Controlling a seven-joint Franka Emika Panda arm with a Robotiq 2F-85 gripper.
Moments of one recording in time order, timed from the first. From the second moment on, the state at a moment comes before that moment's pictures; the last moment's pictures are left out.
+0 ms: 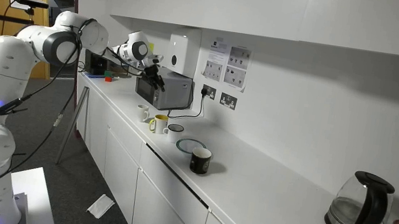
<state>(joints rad) 0.28 0.35 0.15 -1.46 -0.47 2.19 0.64</state>
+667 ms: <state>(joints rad) 0.32 0.62 0.04 -1.18 -0.39 2.06 0.61</state>
